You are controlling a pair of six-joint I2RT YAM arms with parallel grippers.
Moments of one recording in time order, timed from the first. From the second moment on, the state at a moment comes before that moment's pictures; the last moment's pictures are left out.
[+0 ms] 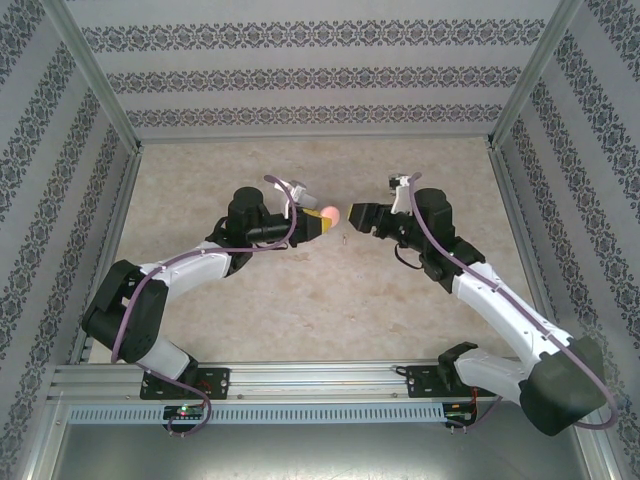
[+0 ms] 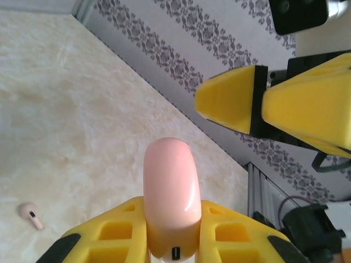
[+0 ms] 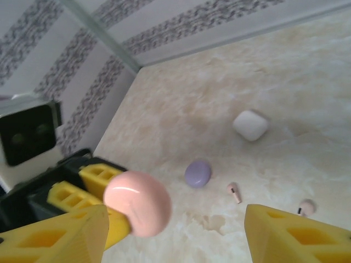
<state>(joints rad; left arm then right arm) -0.48 1.54 0.84 0.48 0.77 -0.47 0.42 1.11 0.80 -0.05 -0.38 0.56</state>
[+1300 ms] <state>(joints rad) -0.47 1.47 0.84 0.42 0.85 -0.44 0.37 1.14 0.68 0.00 -0.46 0.53</state>
